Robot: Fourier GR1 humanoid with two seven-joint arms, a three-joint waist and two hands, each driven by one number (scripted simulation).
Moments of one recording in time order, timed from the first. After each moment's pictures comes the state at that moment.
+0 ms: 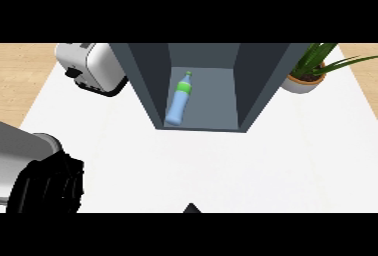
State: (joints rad) left arm 0.19 0.39 -0.18 -1.77 0.59 -0.02 -0.38; right arm -0.34 -0.22 0.93 -2.33 0.21 -0.31 0.68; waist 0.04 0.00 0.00
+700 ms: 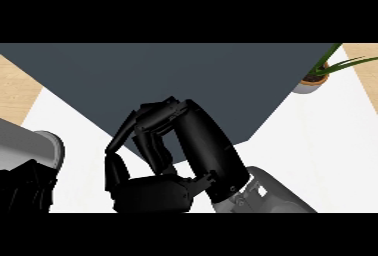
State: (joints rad) left arm 0.25 0.46 -0.07 -1.74 0.66 -0.16 -0.41; right arm -0.71 -0.02 0.57 -1.81 -0.07 -0.37 0.60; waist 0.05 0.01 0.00
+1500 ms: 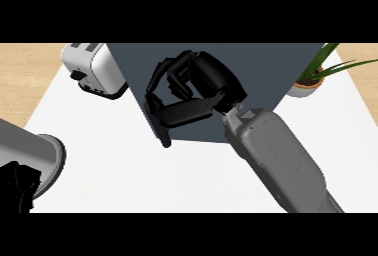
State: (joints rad) left arm 0.27 0.50 0.01 -1.73 0.70 -0.24 -0.40; right arm -0.82 -0.04 0.32 -1.35 -0.31 0.01 0.27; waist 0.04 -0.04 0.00
